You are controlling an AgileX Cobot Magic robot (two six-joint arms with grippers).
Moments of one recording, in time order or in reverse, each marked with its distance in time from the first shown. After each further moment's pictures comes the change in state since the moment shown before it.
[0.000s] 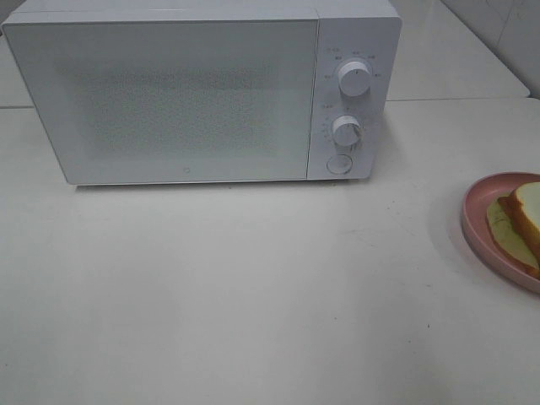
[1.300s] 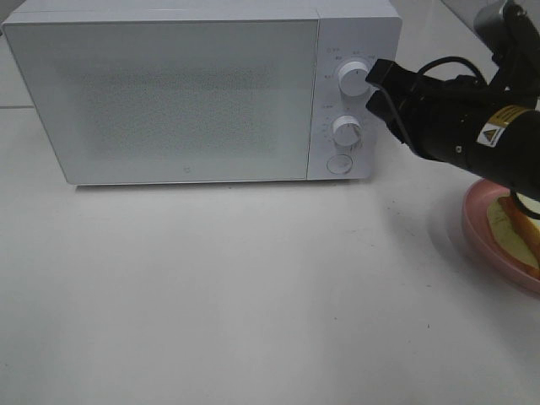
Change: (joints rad) left arm 0.000 0.000 0.000 0.000 0.000 0.000; right arm 0.288 0.713 -0.001 0.042 -0.512 0.647
